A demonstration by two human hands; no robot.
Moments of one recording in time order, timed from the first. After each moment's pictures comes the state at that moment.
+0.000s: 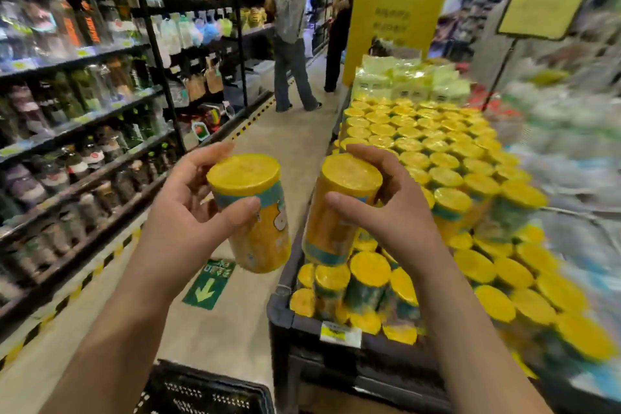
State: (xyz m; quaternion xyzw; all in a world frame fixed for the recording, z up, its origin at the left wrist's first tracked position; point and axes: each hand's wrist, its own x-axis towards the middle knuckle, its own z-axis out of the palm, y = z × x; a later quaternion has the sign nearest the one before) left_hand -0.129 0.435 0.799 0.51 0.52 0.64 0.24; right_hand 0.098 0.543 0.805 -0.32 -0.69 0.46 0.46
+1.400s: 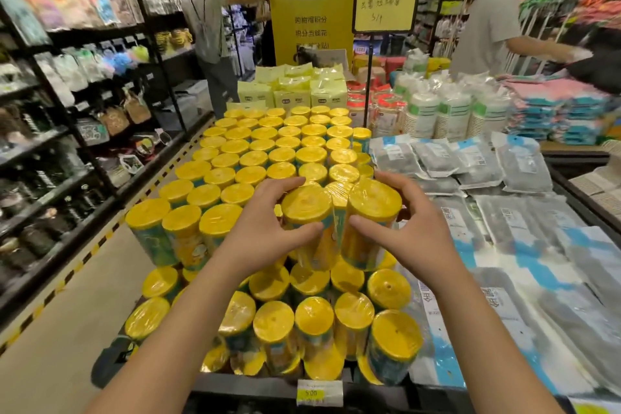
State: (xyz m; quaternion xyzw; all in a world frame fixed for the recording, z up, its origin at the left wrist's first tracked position) left_hand 0.214 0.641 0.780 0.69 0.57 0.40 0.21; right_hand 0.455 0.655 0.773 -0.45 -0.67 0.32 0.50
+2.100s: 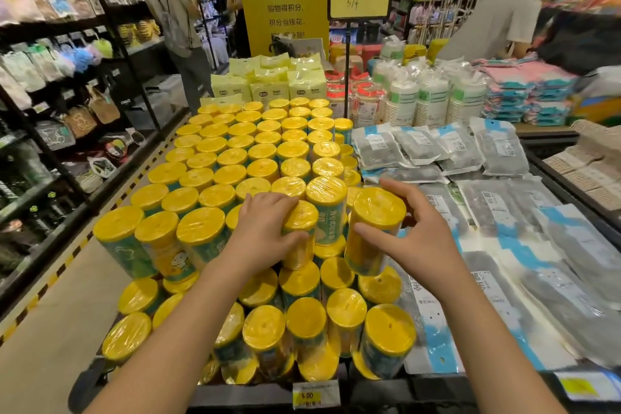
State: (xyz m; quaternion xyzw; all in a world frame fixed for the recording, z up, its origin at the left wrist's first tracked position) left_hand 0.213 0.699 0.728 0.77 0.62 0.18 0.01; right_hand 0.475 0.656 0.749 -0.51 -0.64 0.31 0.48
